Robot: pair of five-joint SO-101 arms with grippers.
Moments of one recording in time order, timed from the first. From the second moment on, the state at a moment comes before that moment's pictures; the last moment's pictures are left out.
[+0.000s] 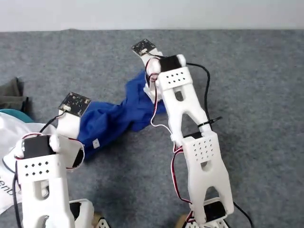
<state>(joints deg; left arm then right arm) -14.0 -44.1 42.3 93.1 -20.5 -21.0 52.8 -63.4 99.3 19.2</state>
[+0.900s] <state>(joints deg) -14.0 -44.1 40.4 93.1 -26.8 -14.2 32.1 -34.5 98.4 18.3</state>
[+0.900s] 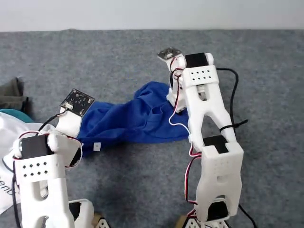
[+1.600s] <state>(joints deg) -14.0 -44.1 40.4 93.1 -26.8 -15.5 41.3 -34.5 83.1 17.4</state>
